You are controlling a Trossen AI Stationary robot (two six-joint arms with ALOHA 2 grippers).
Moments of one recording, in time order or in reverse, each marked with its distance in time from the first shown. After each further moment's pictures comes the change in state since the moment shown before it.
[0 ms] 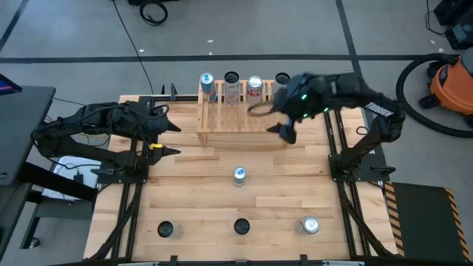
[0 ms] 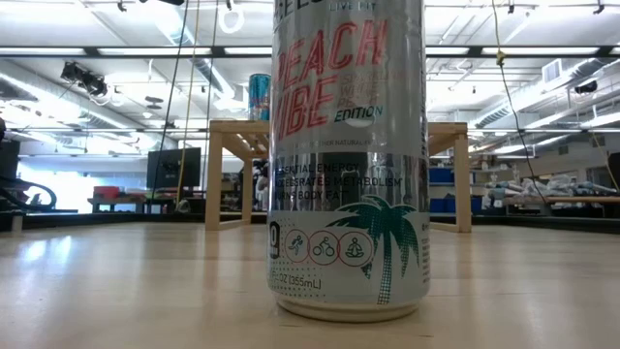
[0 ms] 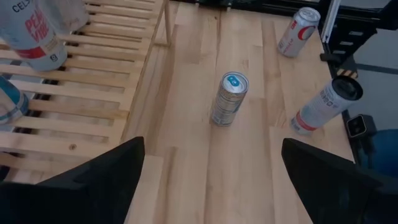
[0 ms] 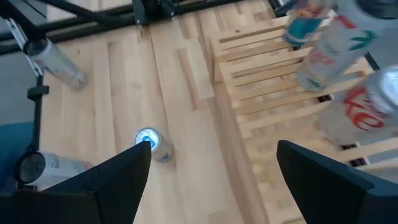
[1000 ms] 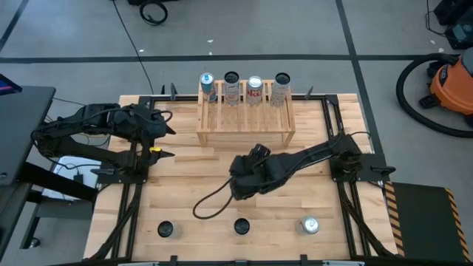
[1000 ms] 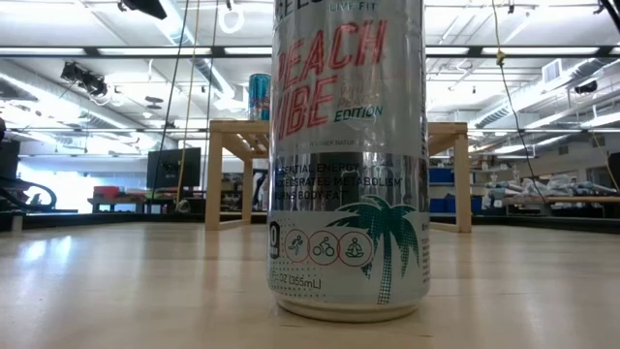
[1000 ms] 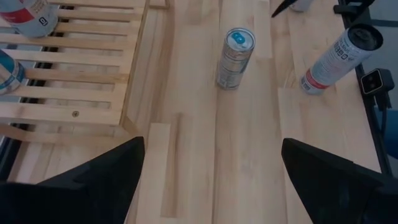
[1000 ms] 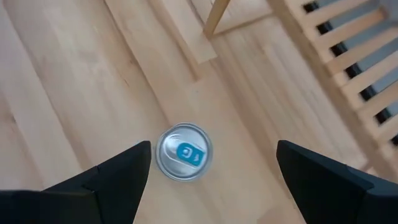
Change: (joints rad) left arm 0.000 0.000 0.000 -0.139 0.000 0.065; right arm 0.397 0.493 0.000 0.020 0.512 0.570
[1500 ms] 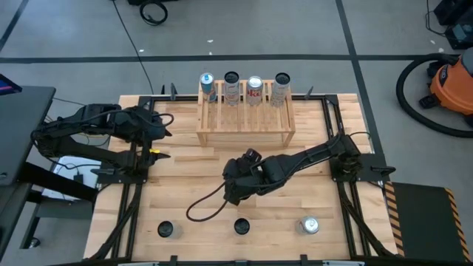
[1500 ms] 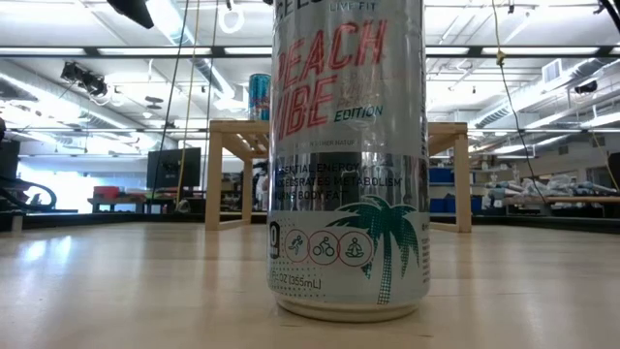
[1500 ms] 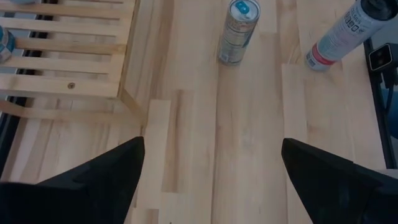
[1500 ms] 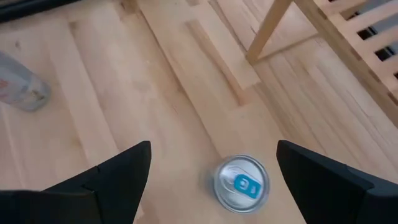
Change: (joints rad) left arm 0.000 0.000 0.000 -0.088 0.000 -0.002; right arm 0.004 0.008 0.000 0.201 -0.057 -0.046
